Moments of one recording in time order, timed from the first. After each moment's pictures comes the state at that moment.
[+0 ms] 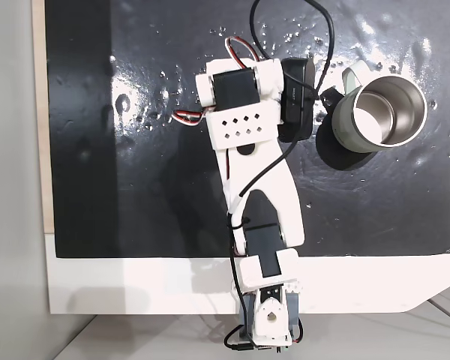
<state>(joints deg) -15.5 68.4 51.2 96.2 9.4</state>
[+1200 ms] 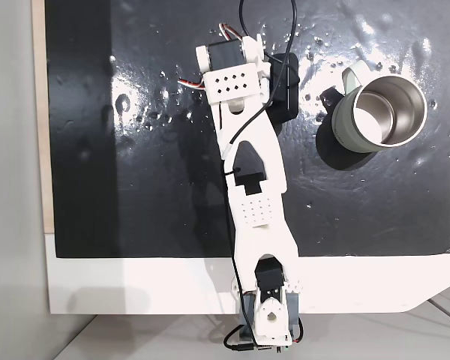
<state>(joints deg) -14.6 32.2 24.9 95.7 9.1</state>
